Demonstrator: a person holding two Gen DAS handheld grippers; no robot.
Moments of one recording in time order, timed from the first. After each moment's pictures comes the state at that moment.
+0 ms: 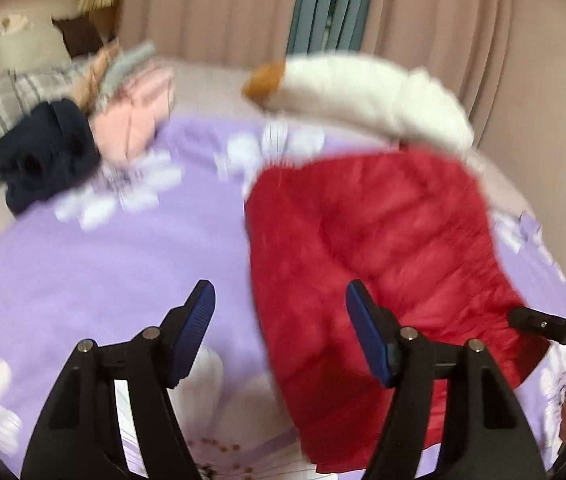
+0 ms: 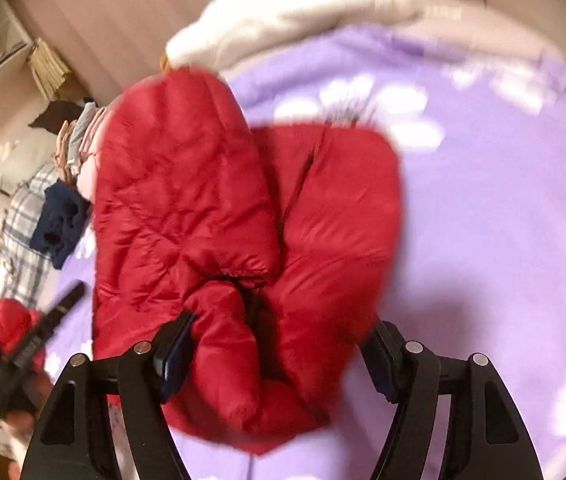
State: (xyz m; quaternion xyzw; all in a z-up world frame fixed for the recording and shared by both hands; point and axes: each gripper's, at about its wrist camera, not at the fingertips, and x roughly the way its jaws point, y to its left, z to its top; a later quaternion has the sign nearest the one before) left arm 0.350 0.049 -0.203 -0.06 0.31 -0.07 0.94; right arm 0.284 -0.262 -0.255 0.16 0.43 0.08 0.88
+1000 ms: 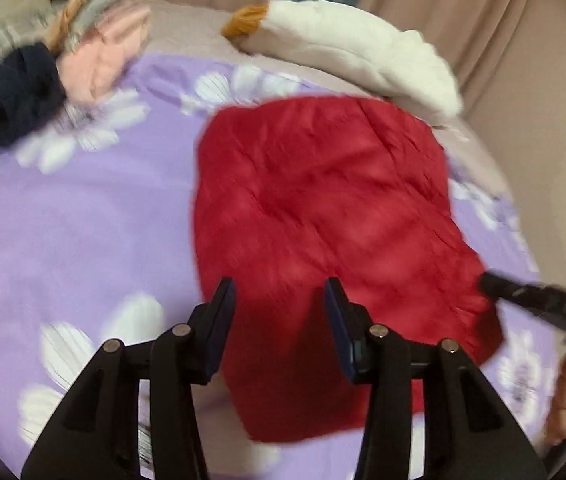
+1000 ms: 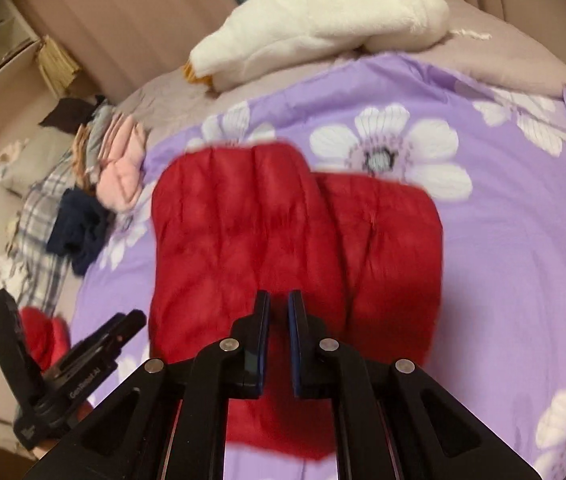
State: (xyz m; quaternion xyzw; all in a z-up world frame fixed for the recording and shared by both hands) left arm 0.362 0.022 -0.235 -0.12 0.43 -0.12 0.89; right arm 0.298 -0.236 -0.222 0.18 0.48 0.10 0.85
